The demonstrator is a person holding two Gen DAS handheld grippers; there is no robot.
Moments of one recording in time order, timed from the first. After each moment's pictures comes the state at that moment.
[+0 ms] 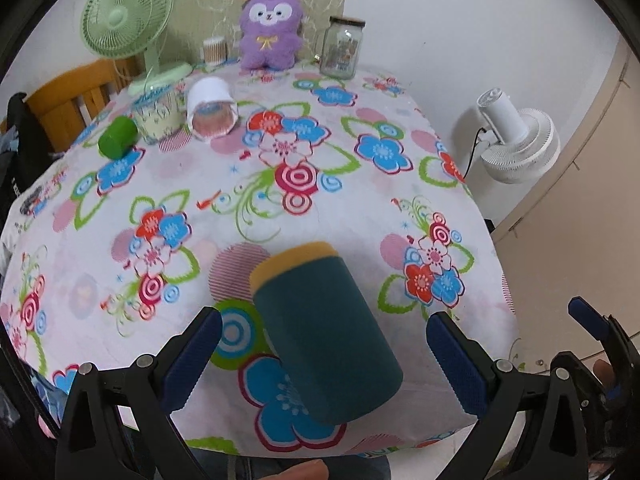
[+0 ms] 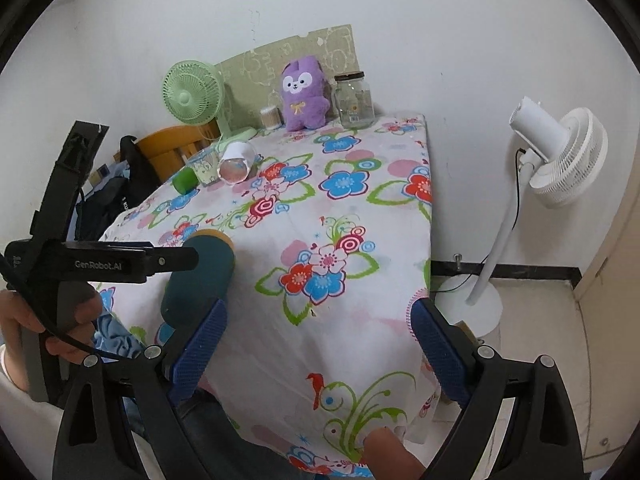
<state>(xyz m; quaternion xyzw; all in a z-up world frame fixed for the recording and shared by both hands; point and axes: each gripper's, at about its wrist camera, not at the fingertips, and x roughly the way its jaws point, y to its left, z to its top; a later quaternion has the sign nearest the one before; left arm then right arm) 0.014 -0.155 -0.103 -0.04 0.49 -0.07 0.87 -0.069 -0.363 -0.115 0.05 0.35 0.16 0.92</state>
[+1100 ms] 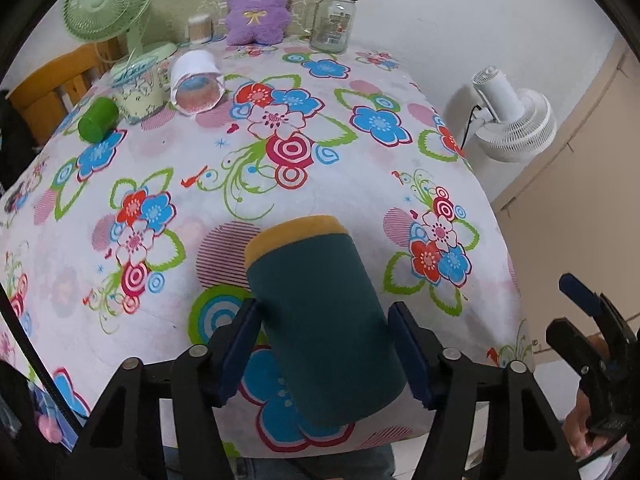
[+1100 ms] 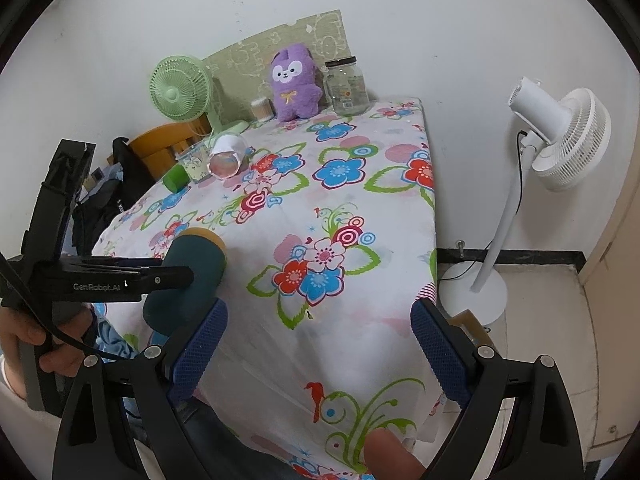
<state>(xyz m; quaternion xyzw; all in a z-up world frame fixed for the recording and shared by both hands) 0.022 -0.148 -0.119 -0.03 0.52 -0.11 0.85 -0.051 -0.359 -0.126 0.06 0.36 0.16 0.92</state>
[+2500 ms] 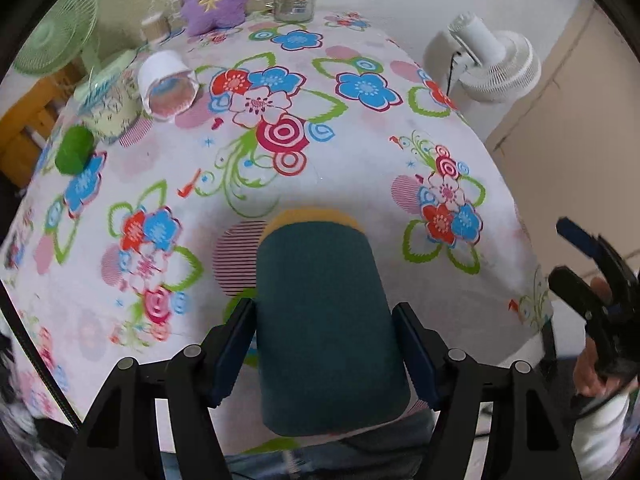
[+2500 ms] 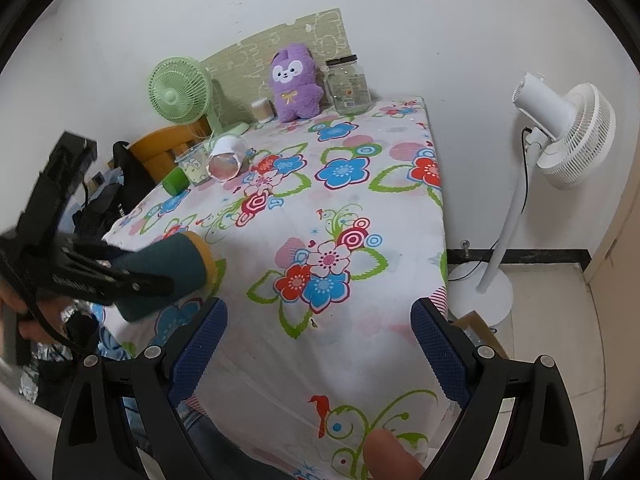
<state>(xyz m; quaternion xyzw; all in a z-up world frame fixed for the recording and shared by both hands) 0.040 -0.140 -0.115 0.07 0.58 -0.15 0.80 -0.041 -0.353 -0.135 0.07 0.36 0.16 0.92</state>
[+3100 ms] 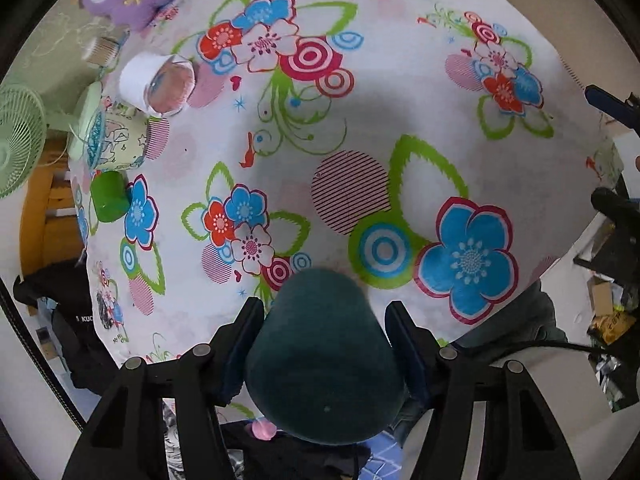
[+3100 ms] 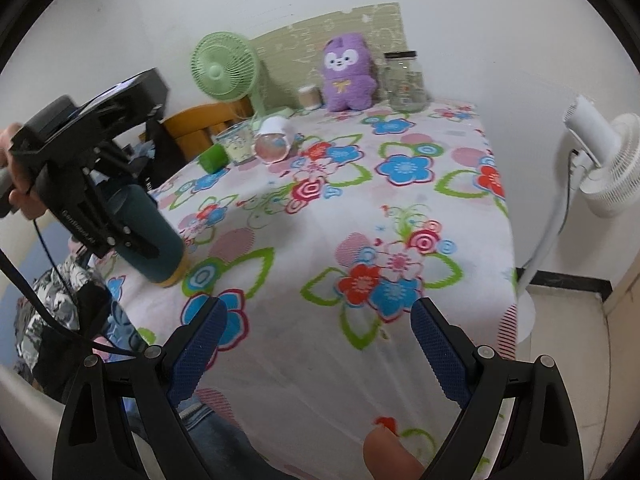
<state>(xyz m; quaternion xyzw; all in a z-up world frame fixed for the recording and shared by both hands) 0.069 -0.130 -0.120 0.33 0.68 -0.13 0.65 -0.036 -0.302 -0.146 0.03 0.35 0.23 0.91</state>
